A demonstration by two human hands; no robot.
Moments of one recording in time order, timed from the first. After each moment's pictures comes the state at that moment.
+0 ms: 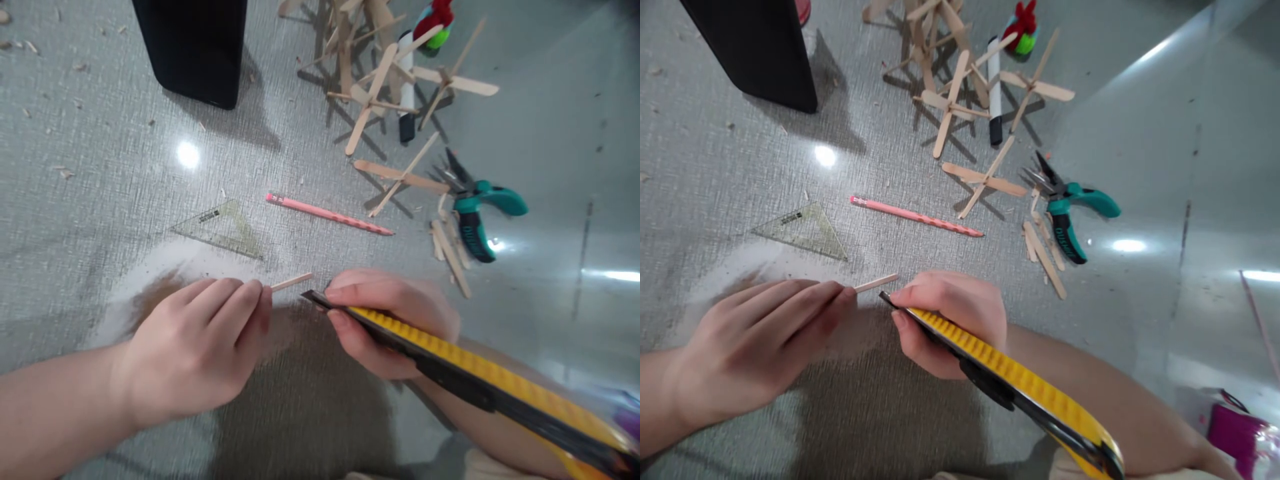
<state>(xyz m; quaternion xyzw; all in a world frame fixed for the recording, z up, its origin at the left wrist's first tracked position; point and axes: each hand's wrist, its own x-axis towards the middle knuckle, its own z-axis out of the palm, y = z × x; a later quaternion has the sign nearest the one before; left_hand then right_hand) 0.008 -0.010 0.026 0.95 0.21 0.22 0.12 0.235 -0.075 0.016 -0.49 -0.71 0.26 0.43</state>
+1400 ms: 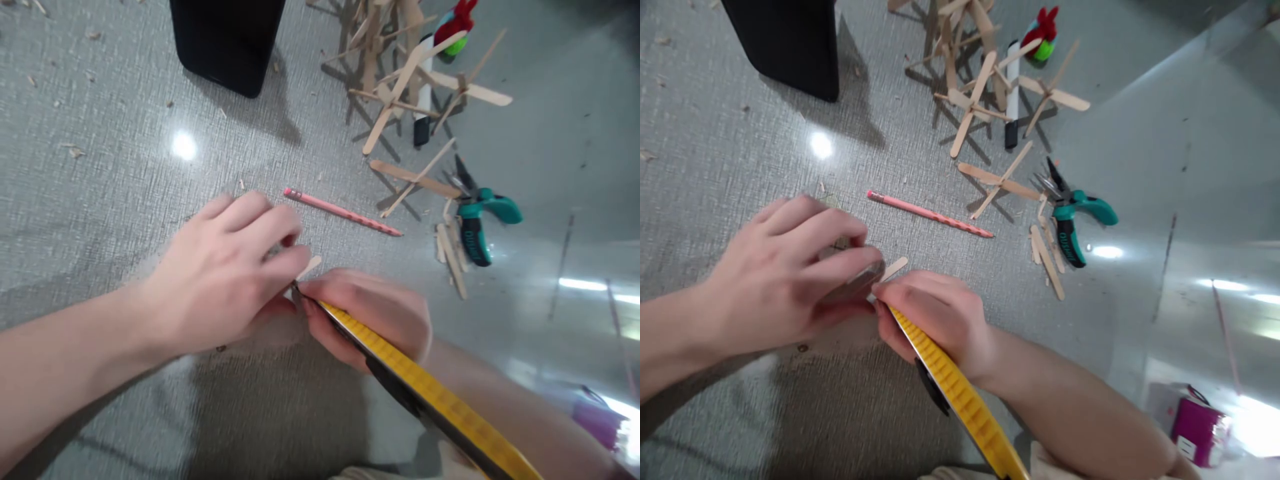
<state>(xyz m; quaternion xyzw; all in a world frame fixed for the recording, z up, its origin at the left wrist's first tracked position) 0.014 0.030 0.015 0.96 0.19 0.17 0.15 0.210 -0.067 0.026 -0.50 -0.77 0.24 0.30</state>
